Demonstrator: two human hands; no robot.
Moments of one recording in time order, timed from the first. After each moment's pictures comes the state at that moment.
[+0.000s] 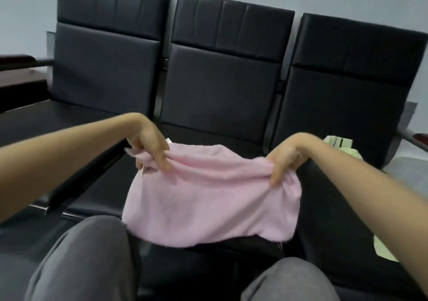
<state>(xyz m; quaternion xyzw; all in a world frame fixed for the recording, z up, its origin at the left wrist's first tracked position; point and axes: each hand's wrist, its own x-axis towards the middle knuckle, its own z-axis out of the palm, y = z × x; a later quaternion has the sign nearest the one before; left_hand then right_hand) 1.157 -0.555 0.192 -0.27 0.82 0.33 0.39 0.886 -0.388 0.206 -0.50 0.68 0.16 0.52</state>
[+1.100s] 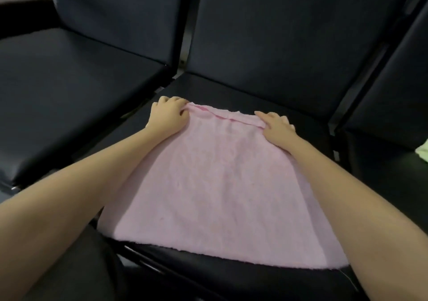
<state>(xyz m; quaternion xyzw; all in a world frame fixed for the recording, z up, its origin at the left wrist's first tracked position) 1.112 -0.695 -0.004 -0.54 0.81 0.10 -0.21 0.850 -0.595 0.032 -0.58 0.80 -0.05 0.14</state>
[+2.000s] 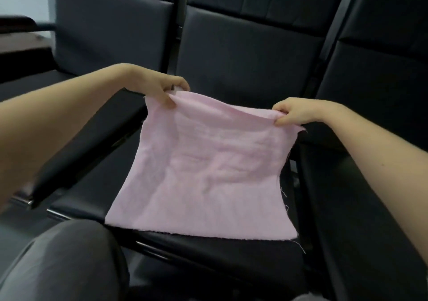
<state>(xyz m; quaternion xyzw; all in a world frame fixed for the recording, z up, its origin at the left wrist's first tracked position) 1.148 -0.667 0.196 -0.35 0.89 0.30 0.03 0.835 -0.503 0.209 -0.66 0.74 0.05 0.11</state>
